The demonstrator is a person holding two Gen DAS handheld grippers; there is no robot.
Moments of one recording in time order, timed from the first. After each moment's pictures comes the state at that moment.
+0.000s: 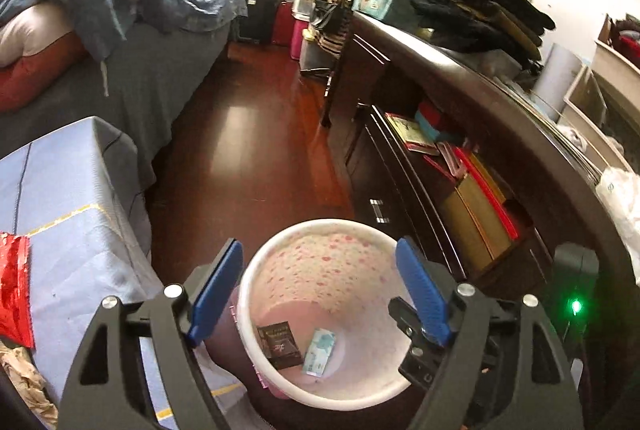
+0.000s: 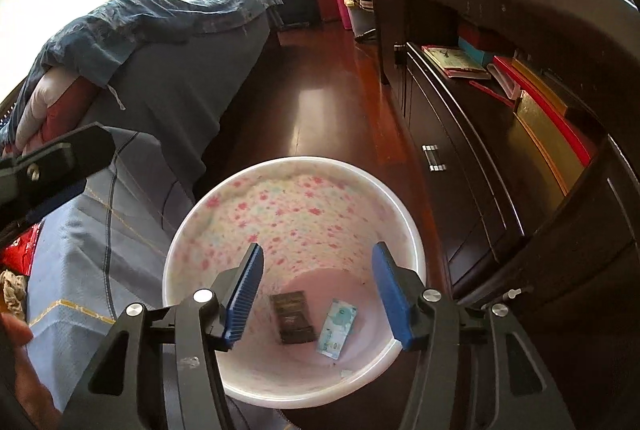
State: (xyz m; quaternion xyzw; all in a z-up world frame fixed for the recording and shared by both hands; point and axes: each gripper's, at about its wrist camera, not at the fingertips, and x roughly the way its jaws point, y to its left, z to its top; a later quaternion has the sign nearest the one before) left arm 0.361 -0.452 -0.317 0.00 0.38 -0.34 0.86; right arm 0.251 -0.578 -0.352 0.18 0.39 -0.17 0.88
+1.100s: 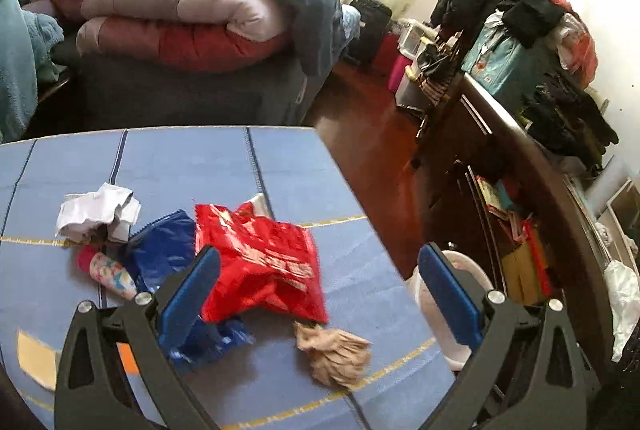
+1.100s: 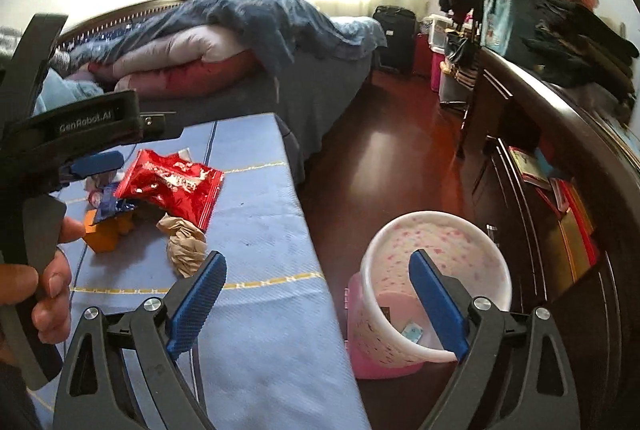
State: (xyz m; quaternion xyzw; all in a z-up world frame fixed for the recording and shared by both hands) left arm 0.401 -0.214 -0.265 -0.09 0.40 -0.20 0.89; right arm 0.247 -0.385 -0.257 0.03 0.36 -0.06 0.93
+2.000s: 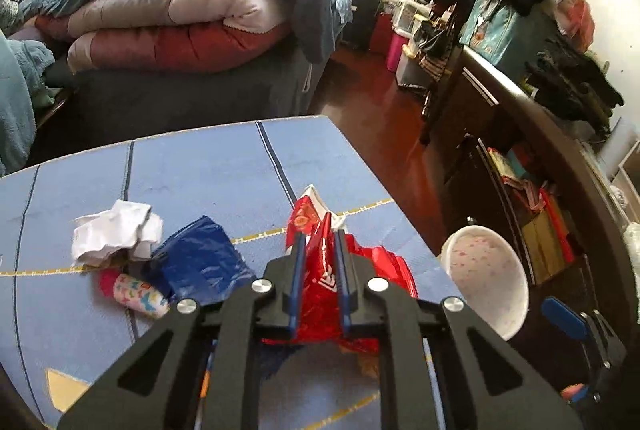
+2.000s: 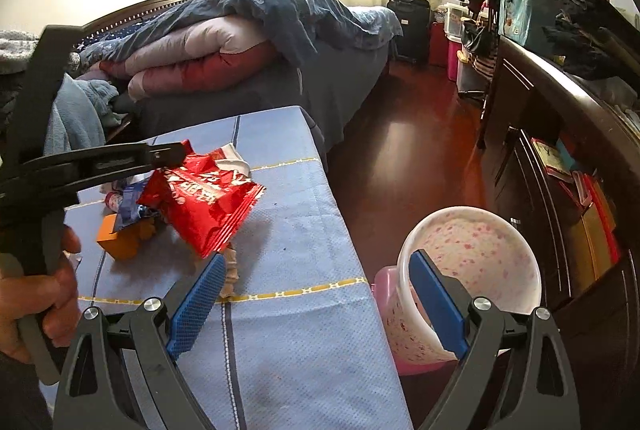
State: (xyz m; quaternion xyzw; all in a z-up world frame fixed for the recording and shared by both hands) left arm 0.404 -0.202 -0.272 -0.04 0.40 -0.21 0.89; right arm 0.258 -0.366 -0.257 0.06 0.37 -0.03 0.93
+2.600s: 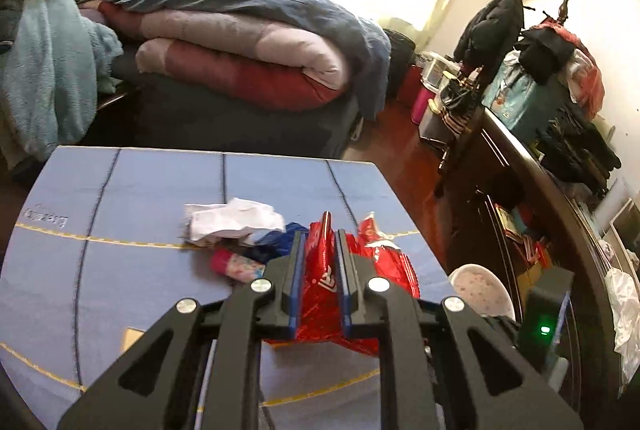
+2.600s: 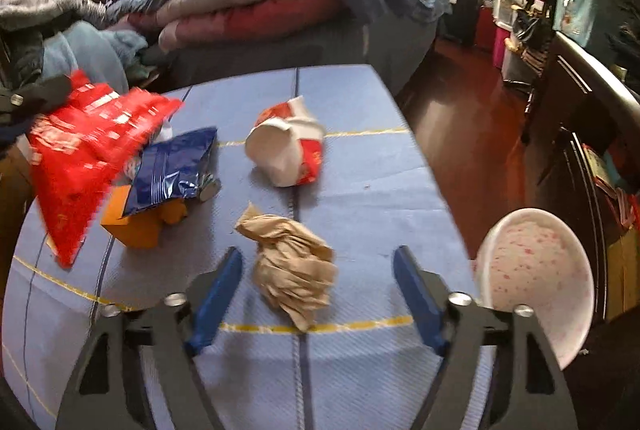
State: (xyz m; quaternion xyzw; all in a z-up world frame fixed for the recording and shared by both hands) left arm 0.353 -0.105 -0.233 -0.11 0.35 -0.15 0.92; right arm 0.315 -0.308 -0.298 0.03 0.43 0.04 0.90
